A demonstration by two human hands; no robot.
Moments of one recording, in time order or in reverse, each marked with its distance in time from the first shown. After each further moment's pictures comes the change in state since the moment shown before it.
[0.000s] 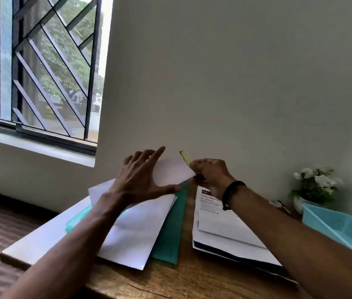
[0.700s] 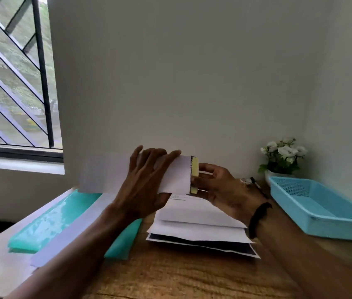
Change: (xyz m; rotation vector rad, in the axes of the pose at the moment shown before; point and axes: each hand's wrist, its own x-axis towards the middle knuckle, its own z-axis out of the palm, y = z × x) left_hand 0.003 0.112 0.037 0.025 0.170 0.401; right_hand -0.070 0.030 -0.127 0.236 -0.297 -0.072
